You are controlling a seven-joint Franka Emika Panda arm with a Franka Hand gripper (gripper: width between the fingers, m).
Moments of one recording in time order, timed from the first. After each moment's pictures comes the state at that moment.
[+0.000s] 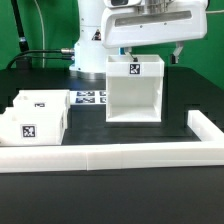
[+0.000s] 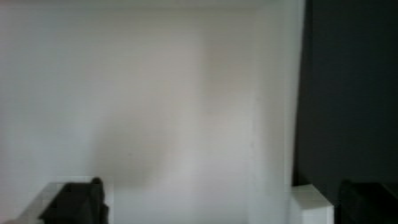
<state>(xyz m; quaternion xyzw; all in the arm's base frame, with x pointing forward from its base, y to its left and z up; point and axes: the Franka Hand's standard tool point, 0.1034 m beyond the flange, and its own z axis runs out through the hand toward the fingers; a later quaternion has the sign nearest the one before) 0.437 0.090 0.103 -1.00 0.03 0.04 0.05</state>
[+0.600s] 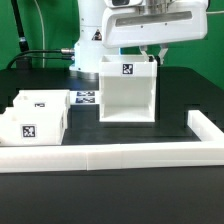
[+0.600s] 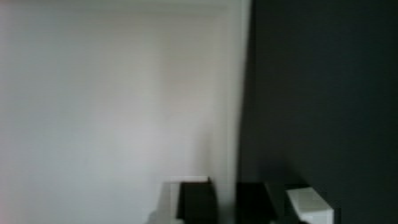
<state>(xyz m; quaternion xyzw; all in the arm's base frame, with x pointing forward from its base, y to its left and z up) 0.438 0.090 0.103 -1.00 0.04 0.04 0.05</state>
